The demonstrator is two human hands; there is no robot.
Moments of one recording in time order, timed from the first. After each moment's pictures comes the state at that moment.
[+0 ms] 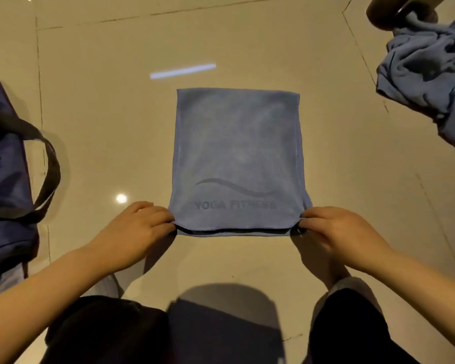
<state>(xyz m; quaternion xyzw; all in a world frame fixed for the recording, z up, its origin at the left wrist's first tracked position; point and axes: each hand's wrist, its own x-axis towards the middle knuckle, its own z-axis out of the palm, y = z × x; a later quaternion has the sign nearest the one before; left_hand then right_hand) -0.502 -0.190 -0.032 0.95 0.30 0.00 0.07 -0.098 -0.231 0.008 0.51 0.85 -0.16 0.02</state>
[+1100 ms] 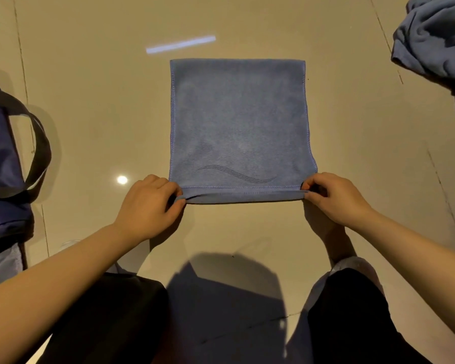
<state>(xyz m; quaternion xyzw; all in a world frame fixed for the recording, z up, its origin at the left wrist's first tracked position) -0.464 -0.188 -0.057 0.84 0.51 0.02 0.18 -0.091 -0.206 -0.035 0.69 0.63 -0.36 -0.01</state>
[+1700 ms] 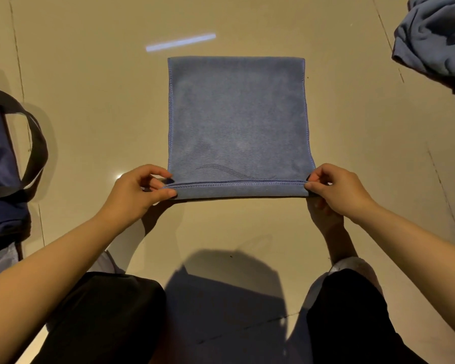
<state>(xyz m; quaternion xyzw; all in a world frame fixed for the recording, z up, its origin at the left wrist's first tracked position) -0.470 -0.175 -0.044 0.52 0.65 0.20 0.52 -0.095 -0.196 -0.030 0.77 0.46 -0.43 -0.09</state>
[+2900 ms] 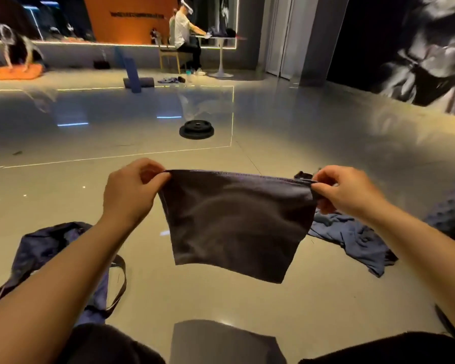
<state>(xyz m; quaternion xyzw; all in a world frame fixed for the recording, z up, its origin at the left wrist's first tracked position) -0.468 -0.225 0.387 0.68 0.56 0.46 0.06 -0.120 -0.260 0.407 0.68 0.62 -0.17 -0.35</state>
